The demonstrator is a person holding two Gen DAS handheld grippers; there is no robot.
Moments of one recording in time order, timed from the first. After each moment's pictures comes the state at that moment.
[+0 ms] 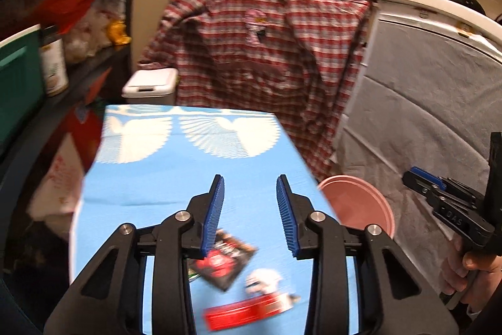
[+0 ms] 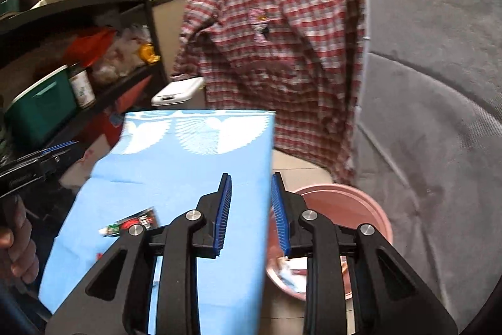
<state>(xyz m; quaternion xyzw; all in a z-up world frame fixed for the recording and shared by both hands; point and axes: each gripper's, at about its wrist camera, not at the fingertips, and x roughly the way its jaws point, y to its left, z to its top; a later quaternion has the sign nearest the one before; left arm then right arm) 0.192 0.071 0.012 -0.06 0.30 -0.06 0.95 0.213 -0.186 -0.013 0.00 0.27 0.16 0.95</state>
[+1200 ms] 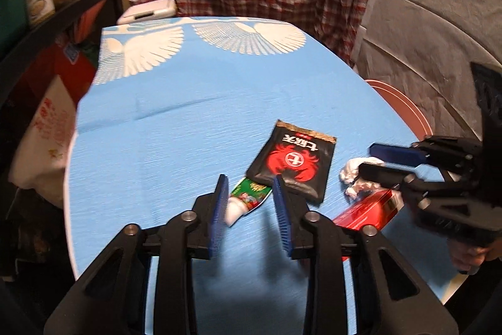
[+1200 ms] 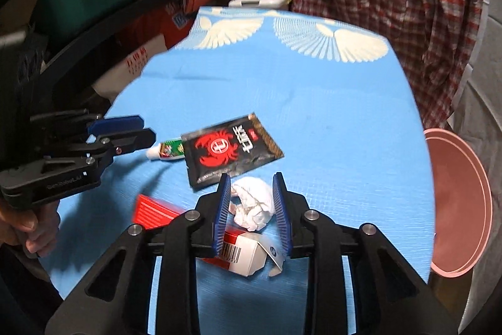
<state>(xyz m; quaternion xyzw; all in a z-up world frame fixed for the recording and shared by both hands) 0.196 0.132 -0.115 0.00 0.42 -0.11 0.90 0.221 -0.035 -0.135 -0.08 0.41 0.27 0.87</state>
